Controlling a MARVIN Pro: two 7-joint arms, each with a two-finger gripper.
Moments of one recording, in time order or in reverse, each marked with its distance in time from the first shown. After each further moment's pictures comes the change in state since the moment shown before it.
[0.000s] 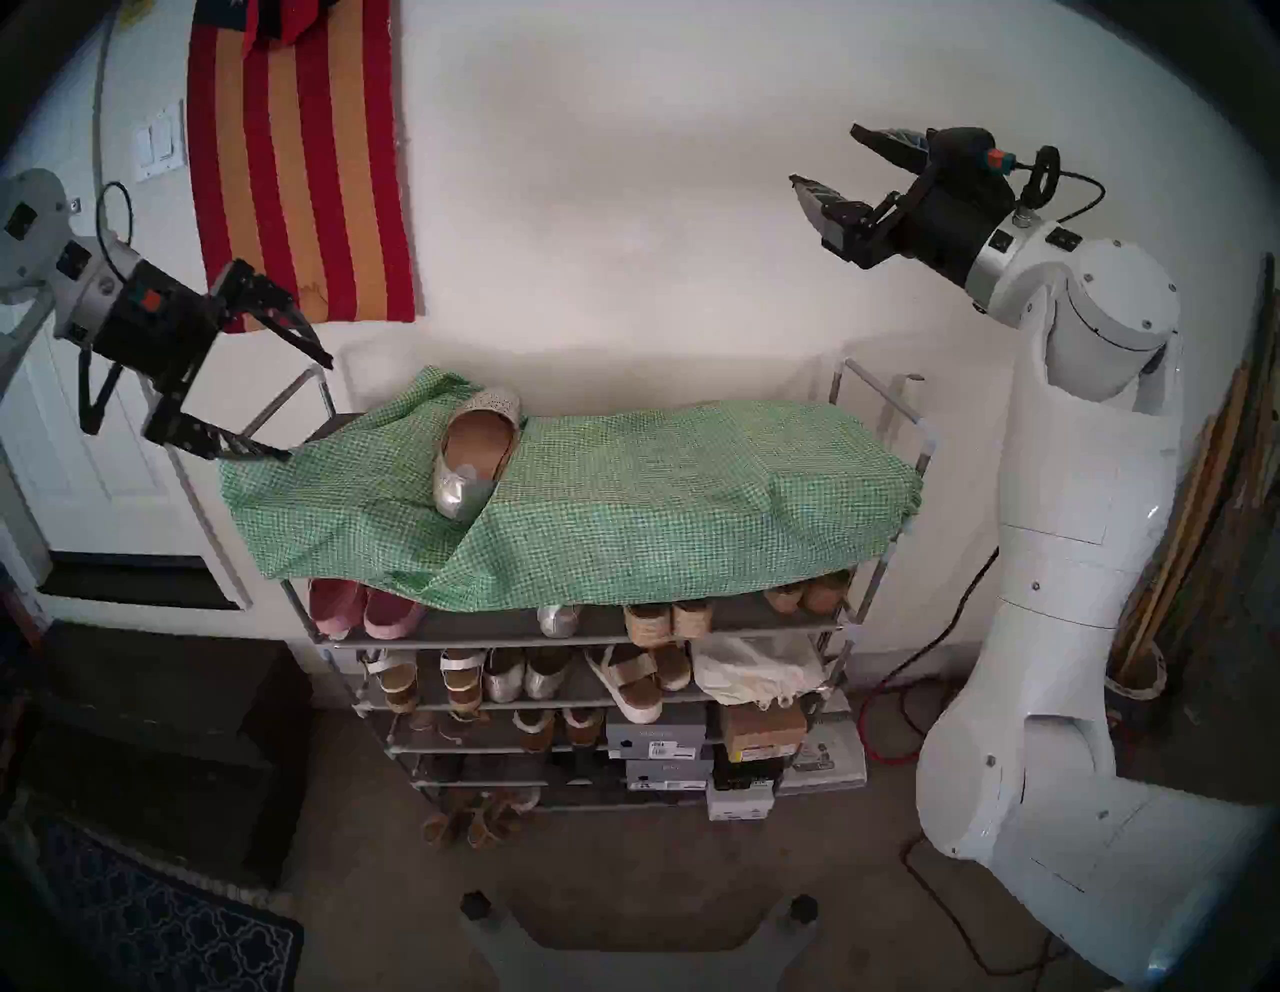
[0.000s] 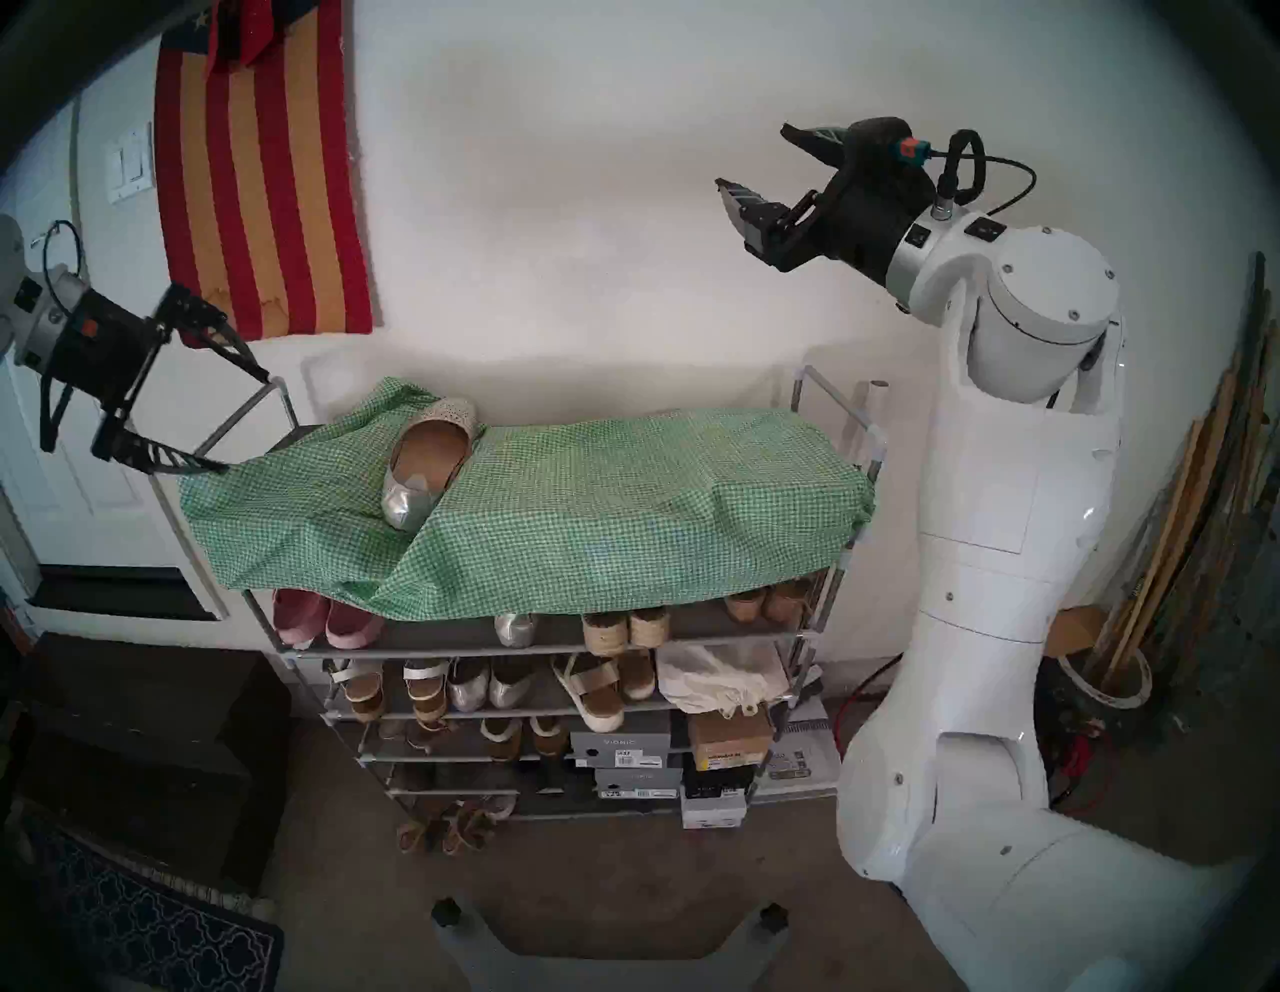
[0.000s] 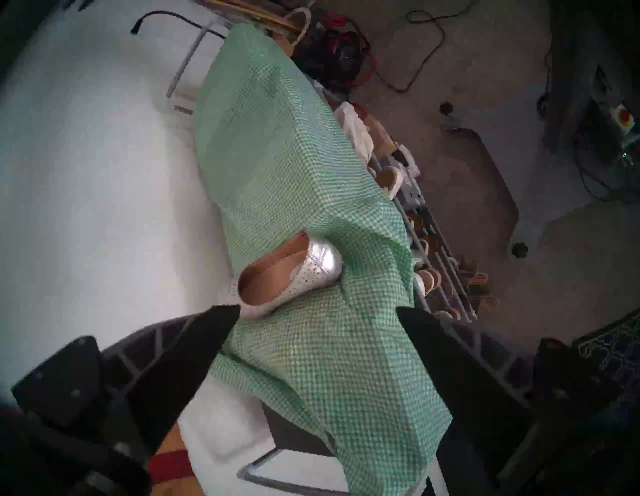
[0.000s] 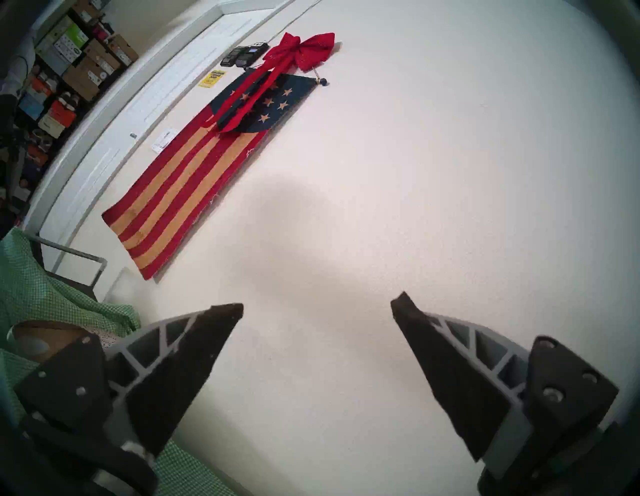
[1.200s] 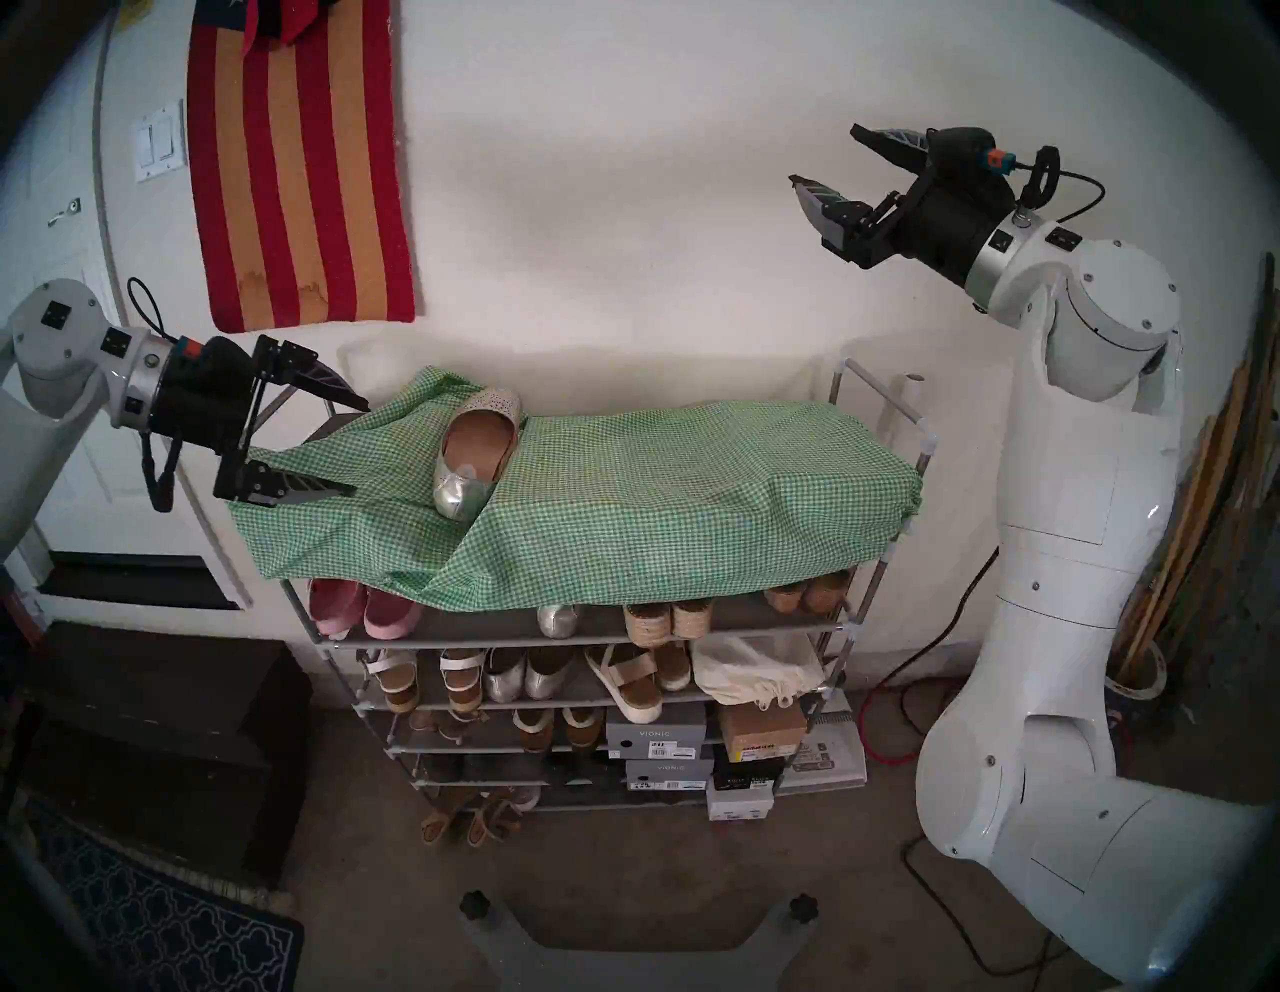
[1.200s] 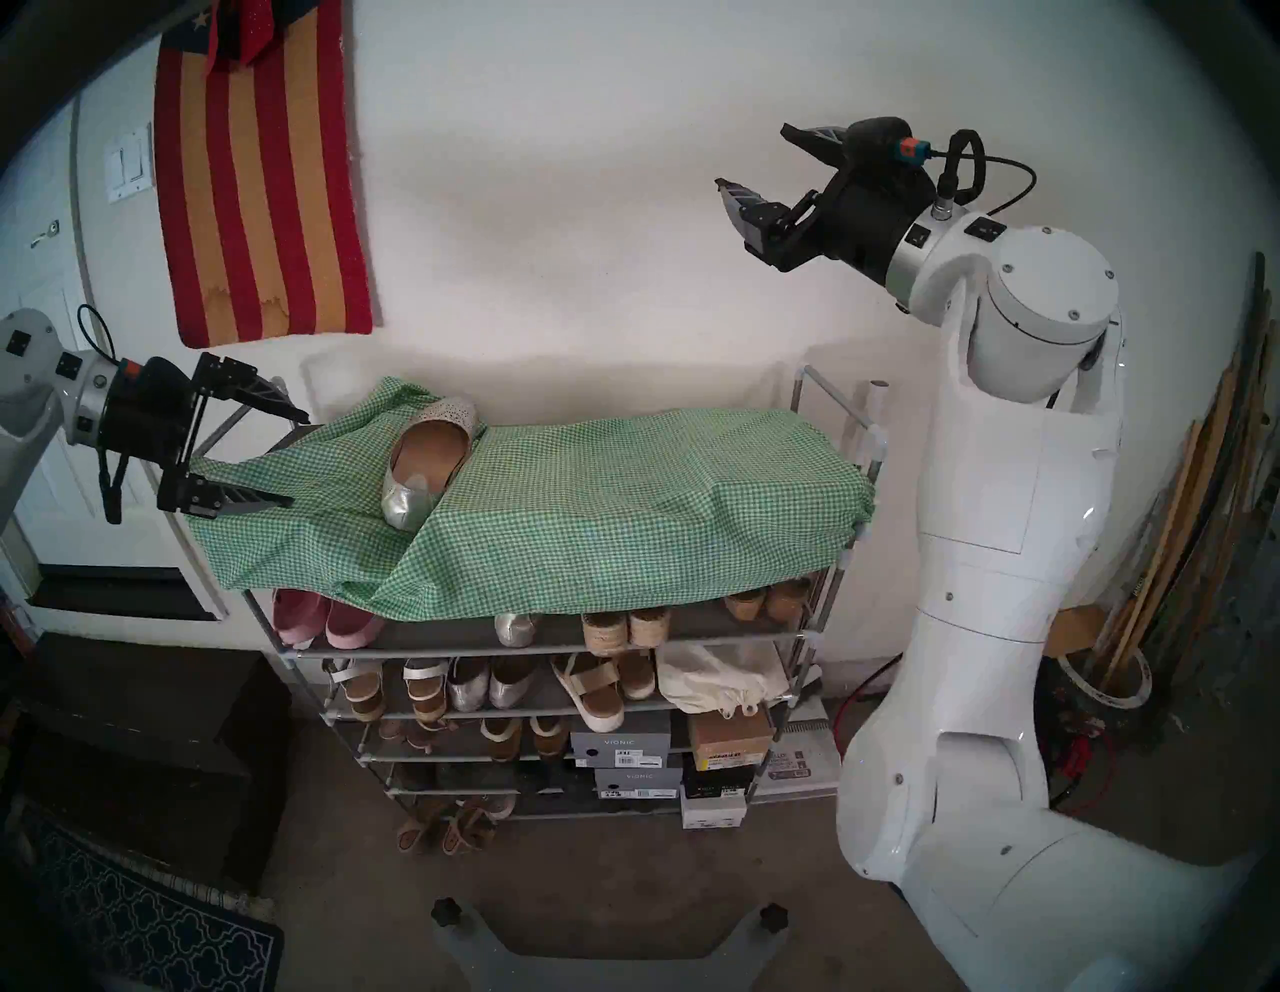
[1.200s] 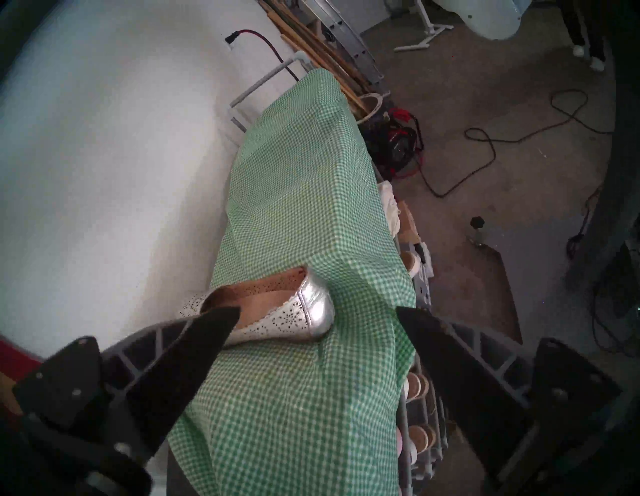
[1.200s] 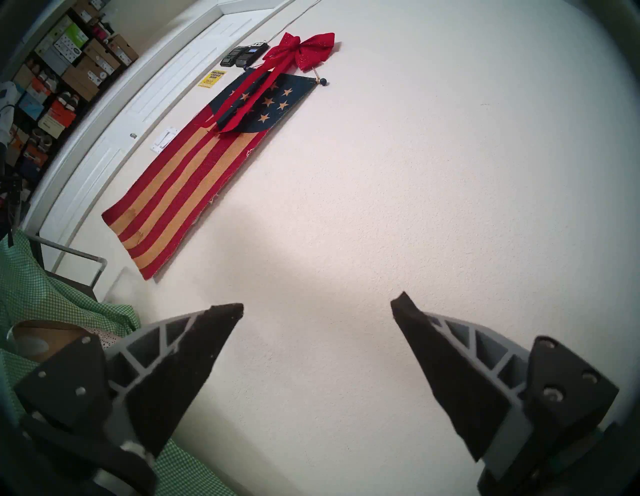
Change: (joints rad) left arm 0.272 -0.107 0.000 0.110 -0.202 0.071 0.222; right arm 0.000 0.000 0.000 0.000 0.000 0.000 0.000
